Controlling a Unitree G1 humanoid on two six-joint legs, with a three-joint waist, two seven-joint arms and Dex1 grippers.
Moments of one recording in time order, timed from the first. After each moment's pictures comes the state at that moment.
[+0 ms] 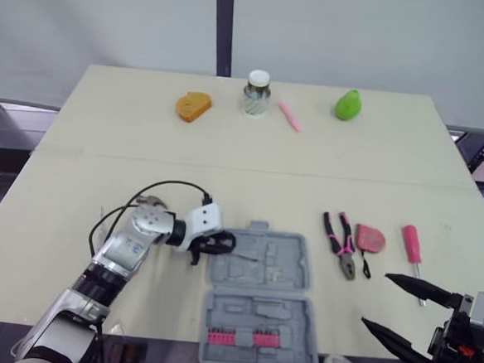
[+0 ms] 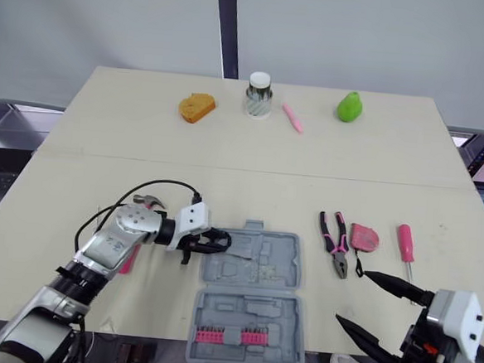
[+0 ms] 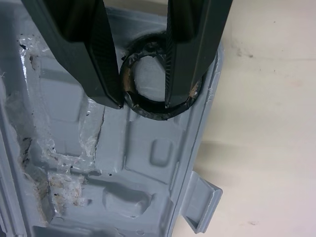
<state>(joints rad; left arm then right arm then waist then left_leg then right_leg) -0.49 0.50 -0.31 0.17 -0.07 0.28 -1.00 0.70 -0.66 -0.68 -0.70 0.71 0.25 1.08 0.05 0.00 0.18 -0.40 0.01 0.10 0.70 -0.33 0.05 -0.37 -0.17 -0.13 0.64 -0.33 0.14</state>
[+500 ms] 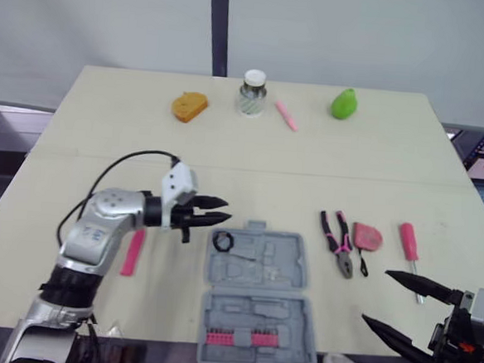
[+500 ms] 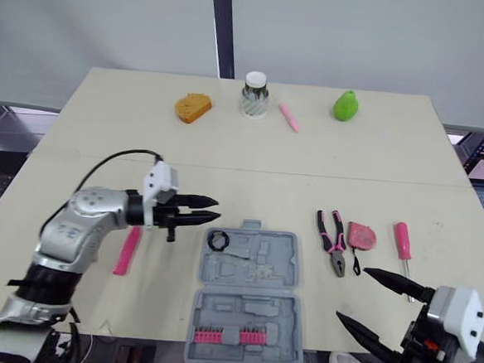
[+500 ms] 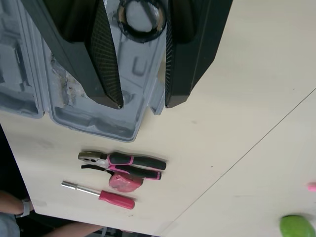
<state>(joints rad) -0.41 0.58 -0.01 -0.12 -0.33 0.49 -1.00 0.67 -0.67 -0.67 -0.69 0.71 0.26 1.08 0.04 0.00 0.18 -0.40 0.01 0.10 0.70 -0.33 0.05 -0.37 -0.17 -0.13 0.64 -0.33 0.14</state>
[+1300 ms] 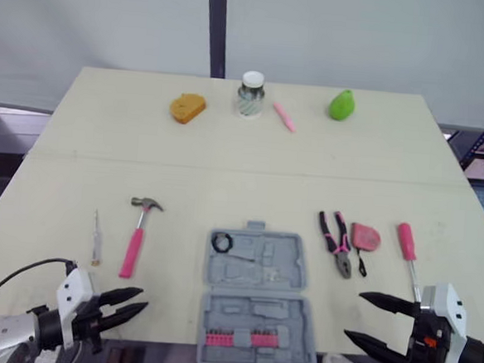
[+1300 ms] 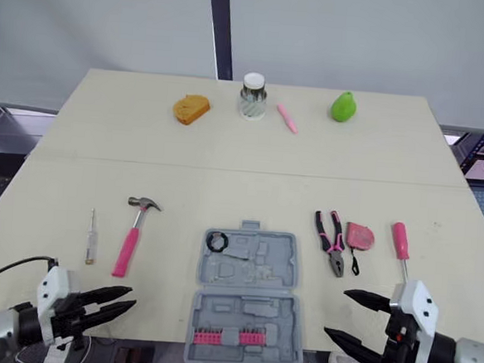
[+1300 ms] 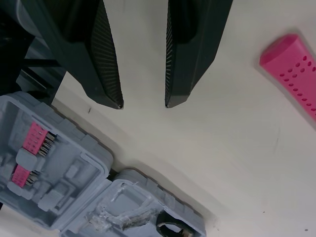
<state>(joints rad) 0.55 0.60 0.37 -0.32 -0.40 0.16 -1.01 0.62 -0.78 -0.48 -0.56 0.64 0.44 1.08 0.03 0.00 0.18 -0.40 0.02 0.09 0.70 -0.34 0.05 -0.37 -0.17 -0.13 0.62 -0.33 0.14</state>
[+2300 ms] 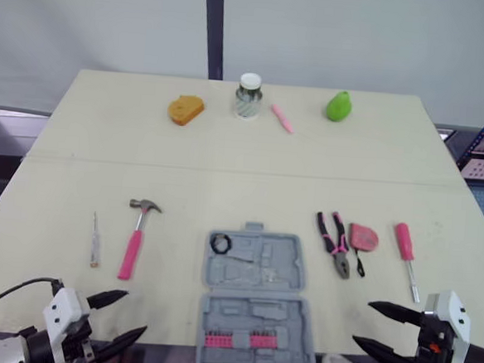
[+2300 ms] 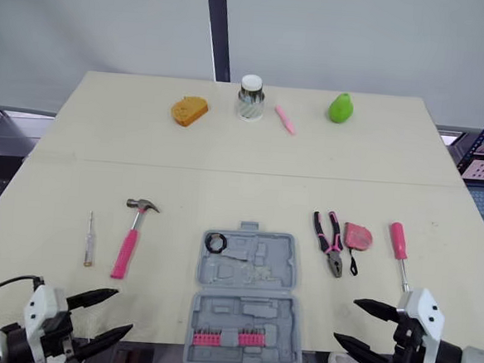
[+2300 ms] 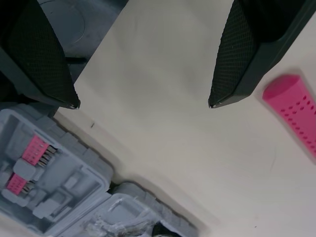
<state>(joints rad) 0.62 0.61 0.37 -0.34 -0.44 0.07 -1.01 0.63 -0.77 -0.48 -0.48 0.62 0.43 1.10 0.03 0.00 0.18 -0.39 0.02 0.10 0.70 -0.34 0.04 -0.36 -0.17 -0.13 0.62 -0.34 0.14</state>
